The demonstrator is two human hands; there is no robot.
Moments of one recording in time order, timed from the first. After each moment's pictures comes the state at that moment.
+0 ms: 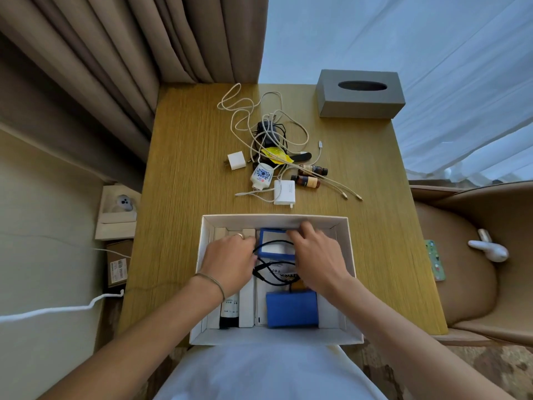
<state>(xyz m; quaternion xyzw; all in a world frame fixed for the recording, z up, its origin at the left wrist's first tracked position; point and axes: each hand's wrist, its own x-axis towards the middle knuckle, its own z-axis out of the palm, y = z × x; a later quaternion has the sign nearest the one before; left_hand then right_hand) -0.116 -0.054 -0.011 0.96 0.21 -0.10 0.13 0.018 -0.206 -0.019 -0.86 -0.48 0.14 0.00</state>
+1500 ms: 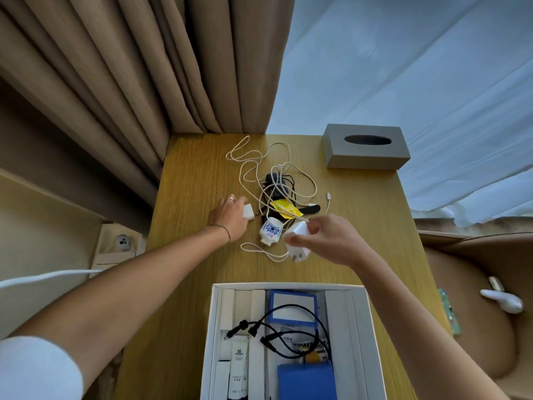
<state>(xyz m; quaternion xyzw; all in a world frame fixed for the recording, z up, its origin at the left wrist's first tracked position) 0.027 0.121 -0.071 0.93 0.31 -0.08 0.18 0.128 -0.101 0.046 -0.85 -0.33 0.35 0.22</state>
